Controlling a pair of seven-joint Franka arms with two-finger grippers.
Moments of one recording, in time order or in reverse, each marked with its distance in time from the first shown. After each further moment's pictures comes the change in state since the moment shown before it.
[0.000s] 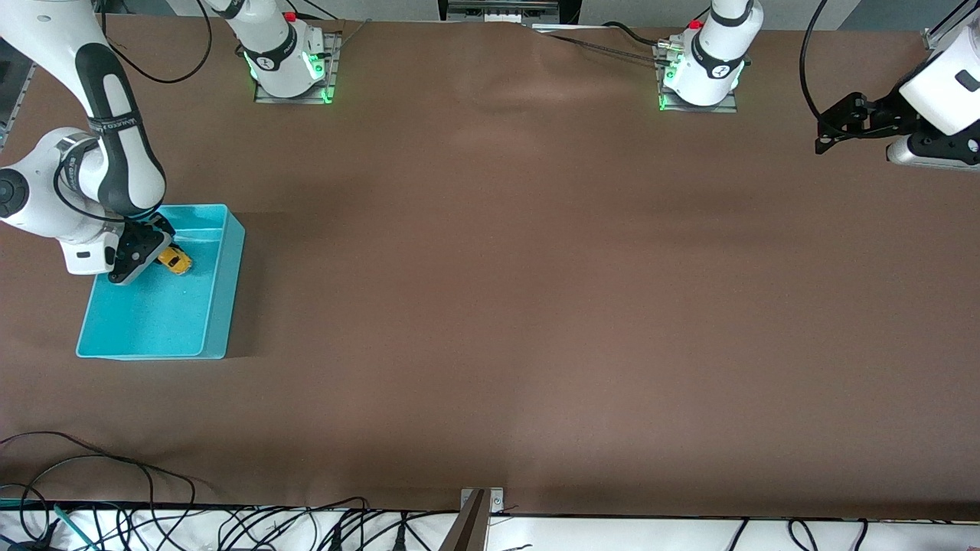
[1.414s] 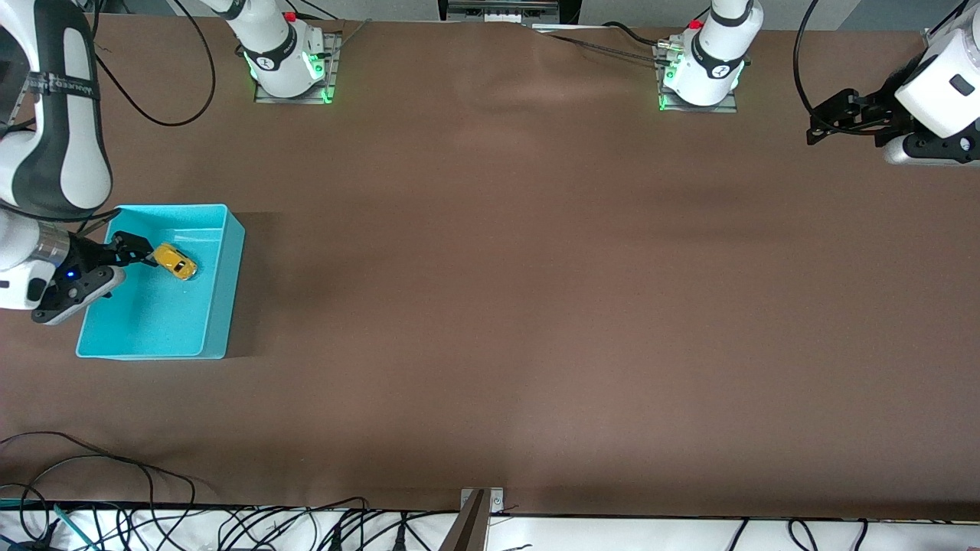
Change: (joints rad) left arm 0.002 0.001 0.001 0.000 -0.033 -0.063 -0.092; right arm 0.105 -0.043 0.011 0.485 -0.009 -0.497 0.434
